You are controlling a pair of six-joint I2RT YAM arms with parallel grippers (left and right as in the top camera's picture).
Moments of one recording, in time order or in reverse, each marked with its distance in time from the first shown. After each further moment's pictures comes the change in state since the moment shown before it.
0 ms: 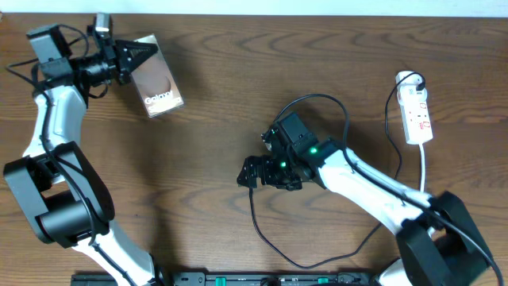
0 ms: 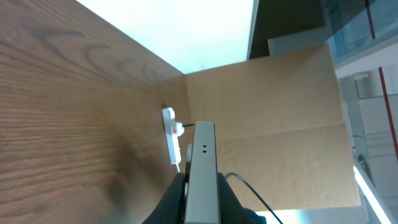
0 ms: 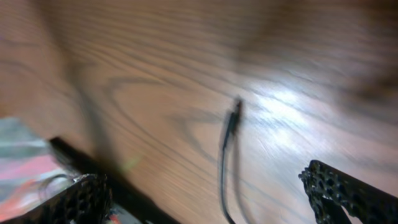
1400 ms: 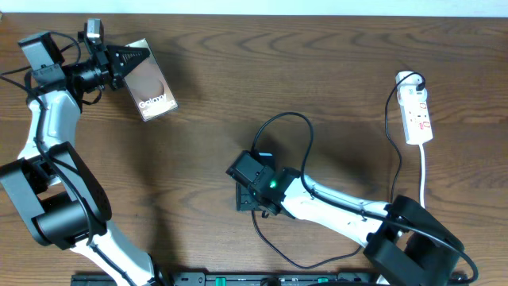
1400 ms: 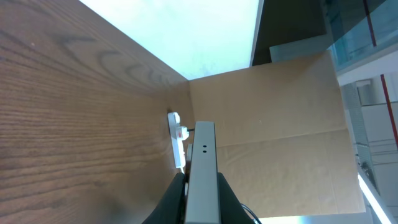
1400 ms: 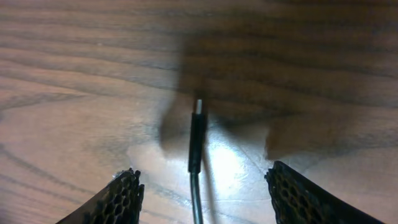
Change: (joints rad) left arm 0.035 0.000 -0.030 -0.002 0.000 0.034; right arm 0.290 0.105 0.006 0.021 0.460 0.266
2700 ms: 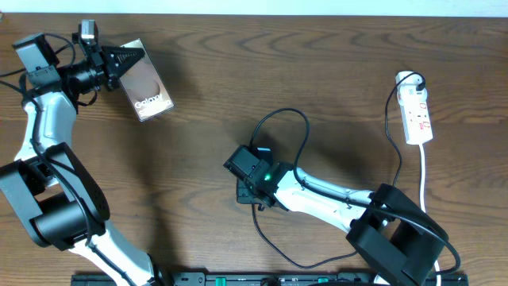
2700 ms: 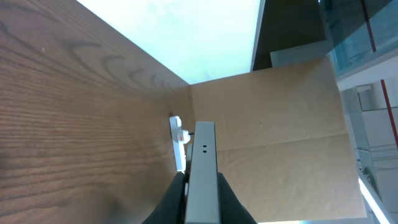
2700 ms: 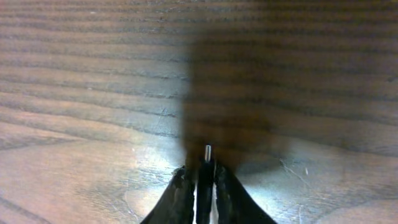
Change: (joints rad) left arm 0.023 0.000 0.000 0.000 0.000 0.000; right arm -0.026 0.082 0.042 0.033 0.017 0.005
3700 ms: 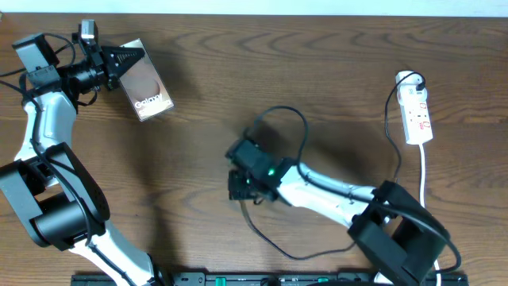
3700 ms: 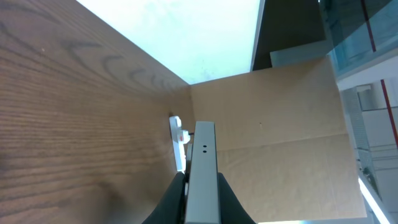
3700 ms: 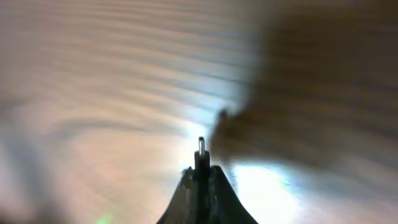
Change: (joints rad) left arm 0.000 0.000 0.000 0.001 0.000 0.001; right arm -0.042 0.003 0.002 0.147 -0.219 -0.115
